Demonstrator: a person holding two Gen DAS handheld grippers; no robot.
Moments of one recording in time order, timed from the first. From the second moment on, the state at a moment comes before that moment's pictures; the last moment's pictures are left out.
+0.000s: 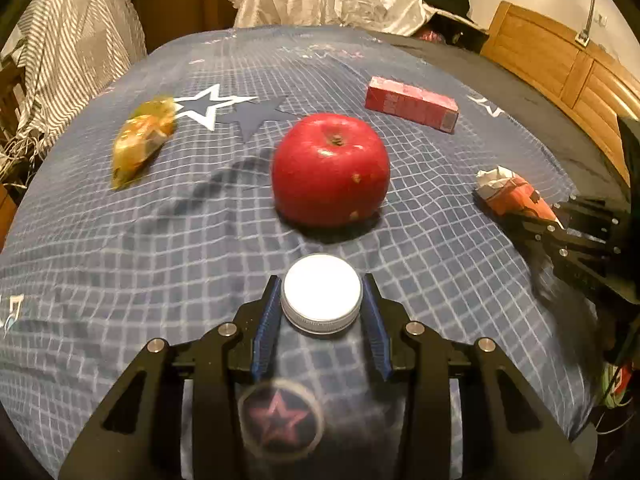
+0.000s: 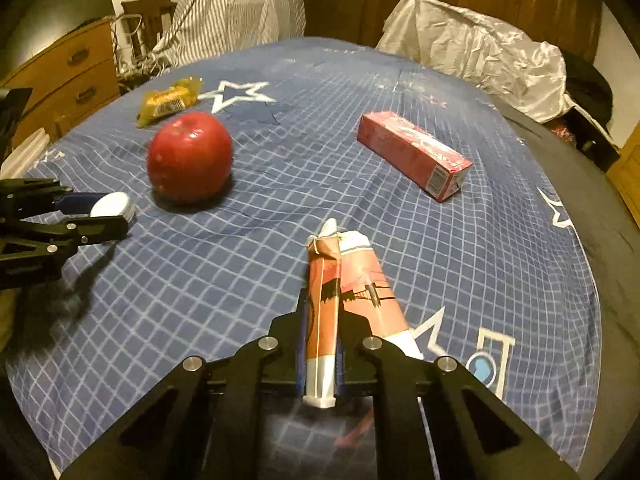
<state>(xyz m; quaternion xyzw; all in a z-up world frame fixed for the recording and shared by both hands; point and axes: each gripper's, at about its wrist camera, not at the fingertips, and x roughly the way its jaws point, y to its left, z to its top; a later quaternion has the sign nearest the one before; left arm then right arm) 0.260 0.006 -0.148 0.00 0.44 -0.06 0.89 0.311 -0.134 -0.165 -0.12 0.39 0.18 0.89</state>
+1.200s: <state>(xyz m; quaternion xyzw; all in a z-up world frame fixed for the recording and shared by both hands) 0.118 0.017 -0.014 0.01 0.21 -0.05 0.98 0.087 -0.111 -0.006 0.00 0.14 0.10 0.99</state>
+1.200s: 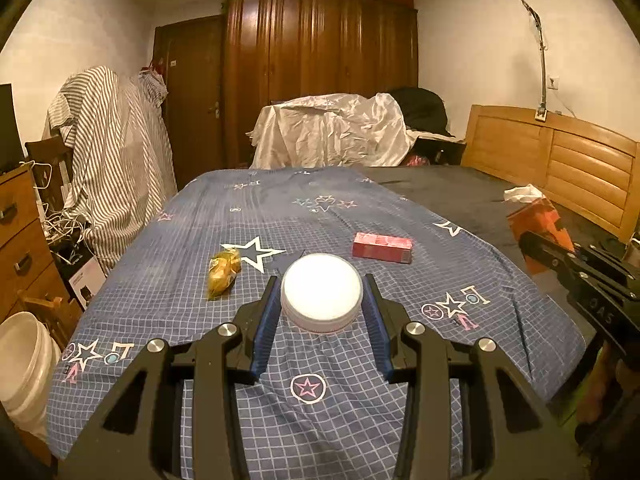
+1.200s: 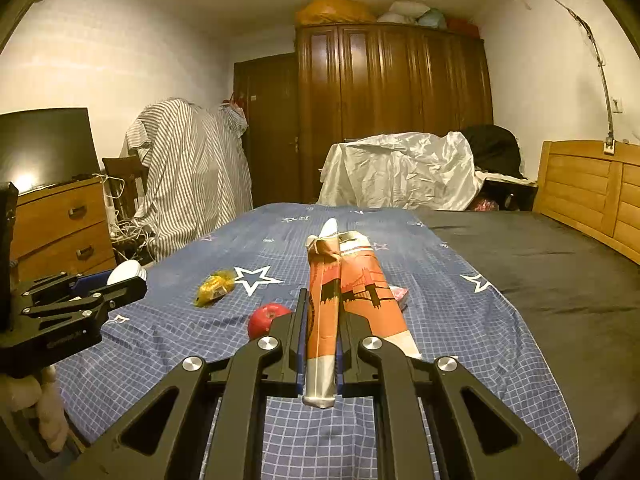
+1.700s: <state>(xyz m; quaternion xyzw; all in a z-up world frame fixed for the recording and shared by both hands) 0.115 0.026 -0.011 0.01 0.21 -0.05 0.98 0.101 -0.110 0.001 -0.01 0.14 0.11 0.98</state>
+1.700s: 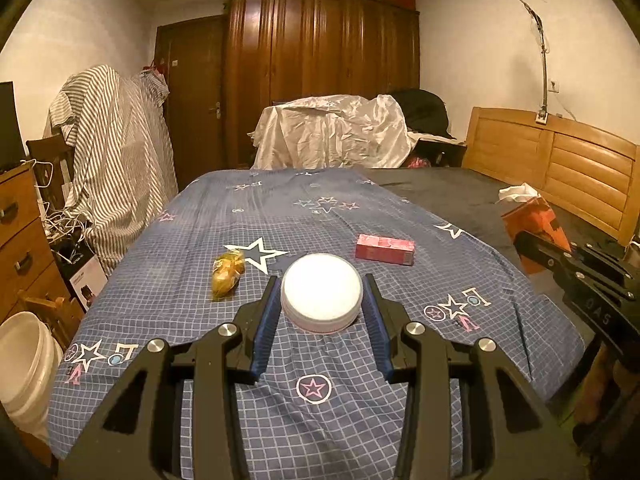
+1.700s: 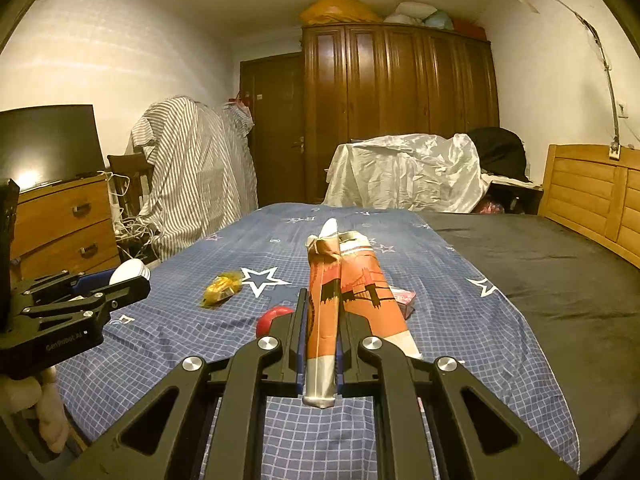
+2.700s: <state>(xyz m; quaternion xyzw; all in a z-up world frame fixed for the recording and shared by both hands) 0.055 0.294 0.029 -0.07 0.21 0.19 0.96 0.177 0.230 0.069 -0.07 0.19 0.41 0.89</state>
